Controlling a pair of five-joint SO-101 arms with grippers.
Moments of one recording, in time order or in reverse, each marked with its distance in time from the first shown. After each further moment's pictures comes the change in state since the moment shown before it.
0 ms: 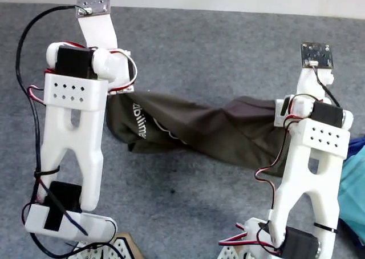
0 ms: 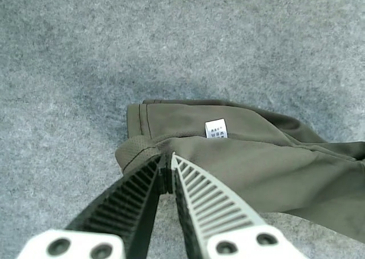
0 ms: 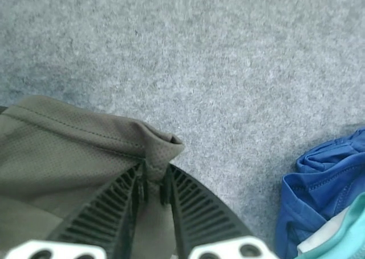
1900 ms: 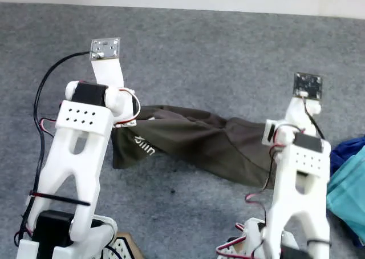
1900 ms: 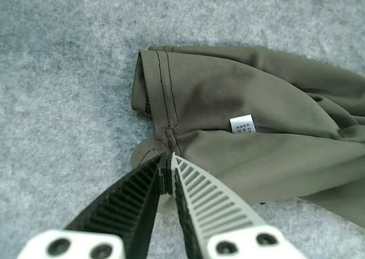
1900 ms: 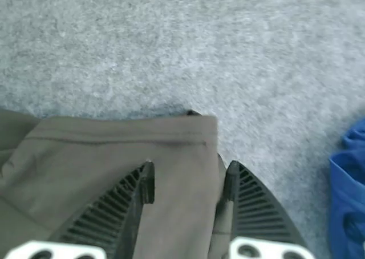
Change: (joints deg) left arm 0.2 -14.6 43.7 -21.5 -1.0; right arm -0.7 -6.6 25.3 -19.2 -6.9
